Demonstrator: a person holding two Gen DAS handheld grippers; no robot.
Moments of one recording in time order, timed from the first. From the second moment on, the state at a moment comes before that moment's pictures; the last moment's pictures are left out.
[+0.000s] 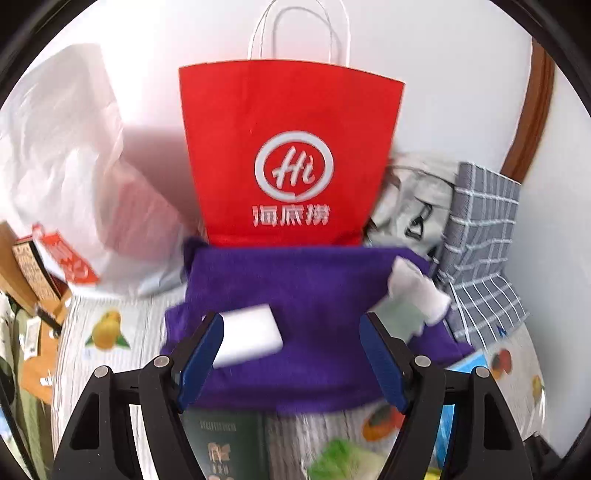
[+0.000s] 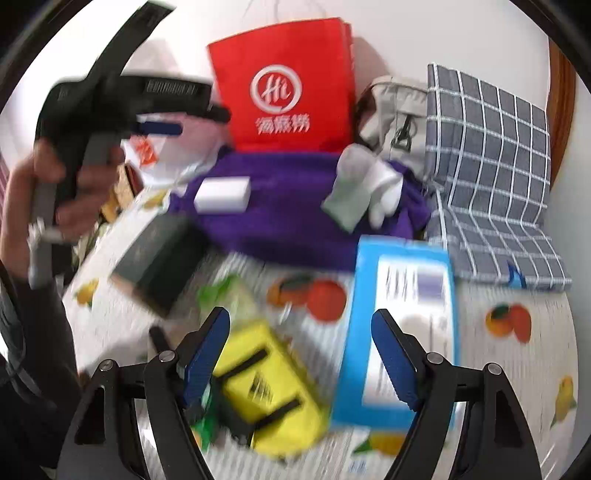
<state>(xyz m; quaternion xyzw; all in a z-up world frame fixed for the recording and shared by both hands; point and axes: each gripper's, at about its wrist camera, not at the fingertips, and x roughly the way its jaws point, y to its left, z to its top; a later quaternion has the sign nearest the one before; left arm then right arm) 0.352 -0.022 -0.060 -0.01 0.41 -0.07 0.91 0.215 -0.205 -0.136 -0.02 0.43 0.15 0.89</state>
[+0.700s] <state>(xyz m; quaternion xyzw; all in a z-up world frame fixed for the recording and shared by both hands) 0.199 0.053 -0.128 -0.05 0.50 -0.05 0.86 0.132 -0.163 -0.170 -0.09 0.42 0.19 0.88</state>
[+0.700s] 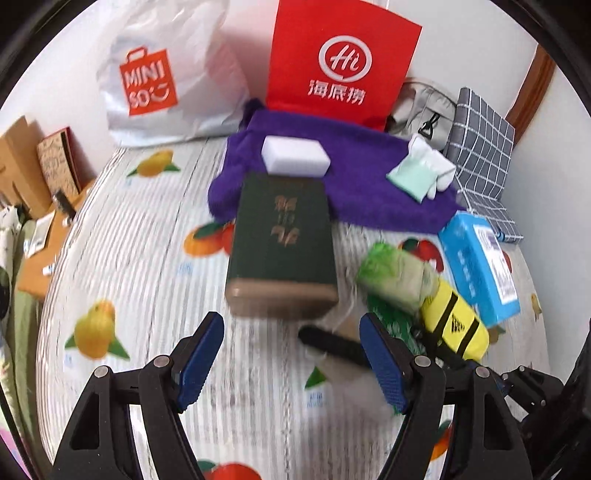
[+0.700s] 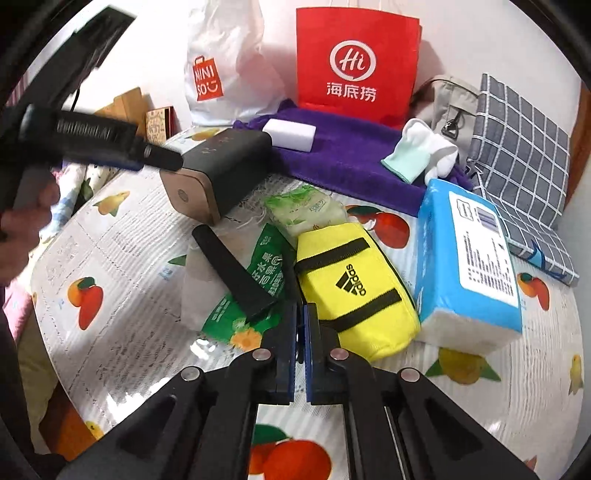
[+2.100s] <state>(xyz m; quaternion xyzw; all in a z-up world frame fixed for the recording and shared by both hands) 0.171 0.008 -0.159 -0.03 0.53 -0.04 0.84 0.082 -0.218 -0.211 -0.14 0.42 0.22 0.87</state>
